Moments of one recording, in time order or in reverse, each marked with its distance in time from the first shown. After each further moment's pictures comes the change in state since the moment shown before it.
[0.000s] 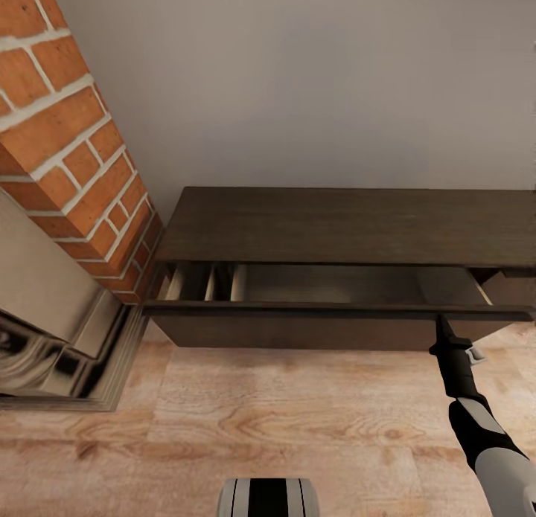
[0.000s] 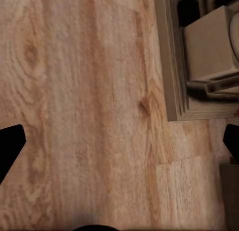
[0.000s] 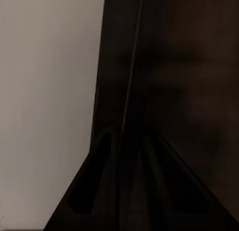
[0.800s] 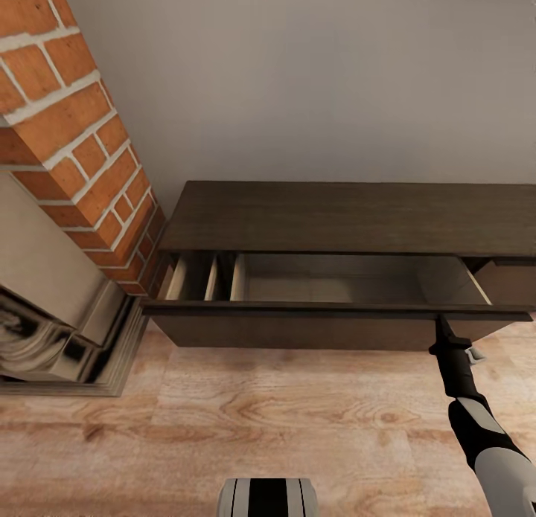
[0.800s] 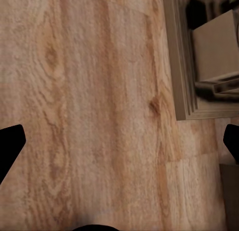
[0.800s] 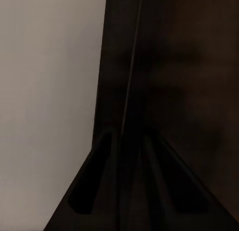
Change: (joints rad) left arm 0.000 -0.001 0.000 0.000 0.000 0.000 0.000; right arm 0.000 0.001 0.001 -0.001 0.000 0.001 -0.001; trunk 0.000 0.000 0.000
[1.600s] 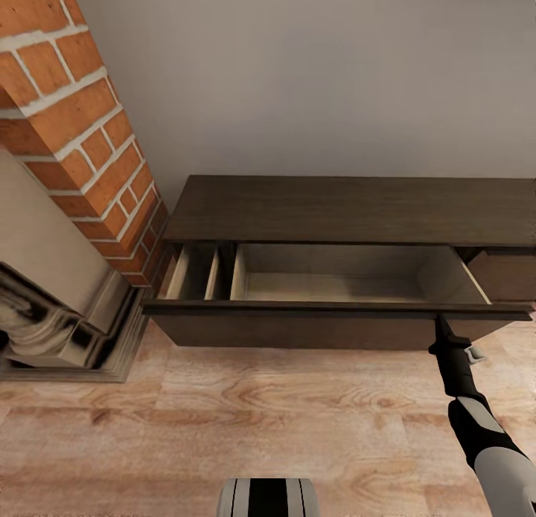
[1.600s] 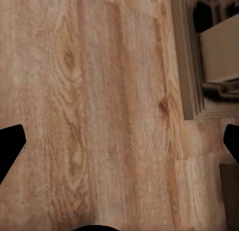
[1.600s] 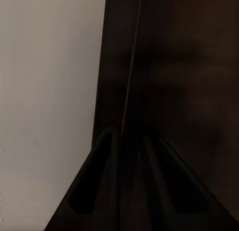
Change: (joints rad) left arm 0.000 0.001 0.001 0.000 0.000 0.000 0.000; right arm 0.000 0.001 0.002 -0.006 0.000 0.000 -0.011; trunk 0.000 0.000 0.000
